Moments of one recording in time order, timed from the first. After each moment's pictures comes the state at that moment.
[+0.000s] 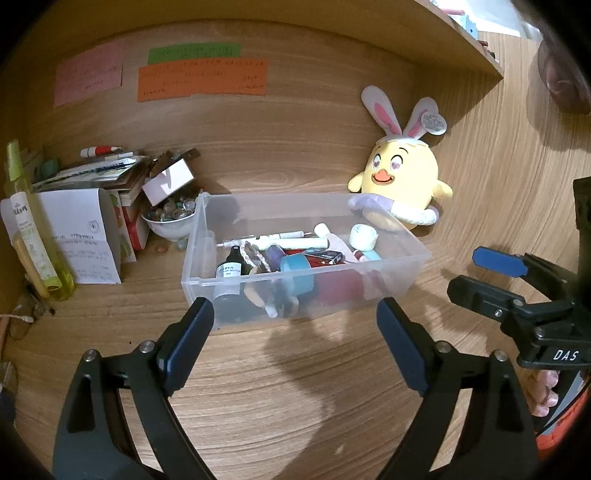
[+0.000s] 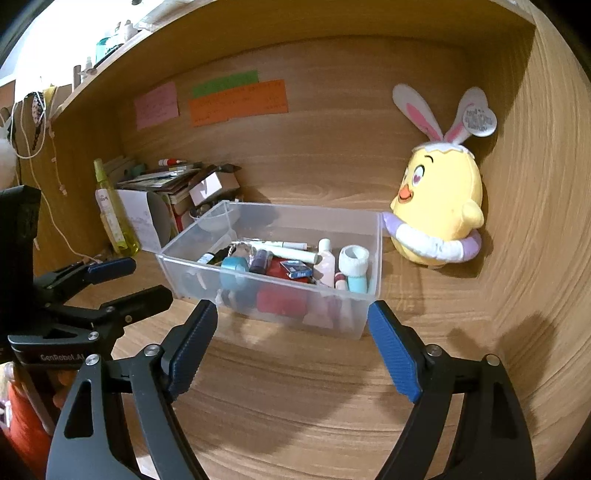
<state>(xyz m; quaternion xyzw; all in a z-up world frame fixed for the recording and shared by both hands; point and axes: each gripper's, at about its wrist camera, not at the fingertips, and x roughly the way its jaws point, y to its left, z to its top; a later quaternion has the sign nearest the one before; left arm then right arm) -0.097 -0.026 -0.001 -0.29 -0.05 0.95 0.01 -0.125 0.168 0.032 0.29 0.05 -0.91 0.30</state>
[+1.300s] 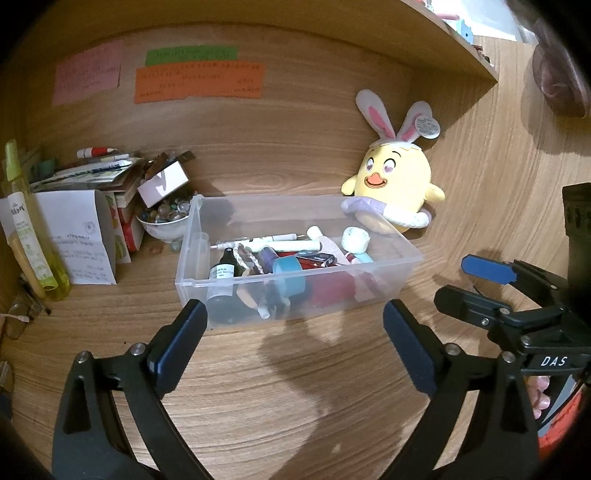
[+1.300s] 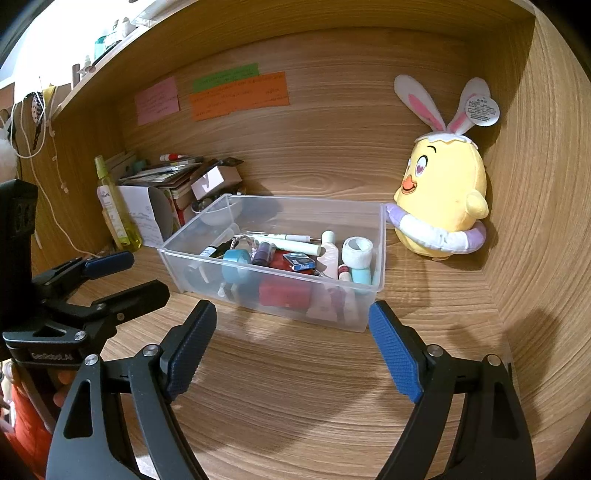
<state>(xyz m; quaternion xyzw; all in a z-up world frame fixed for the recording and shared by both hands) -0.095 -0.022 0.004 -0.29 -0.06 0.95 0.02 -0.124 0.167 0.030 0.30 0.05 -0.90 0.31</state>
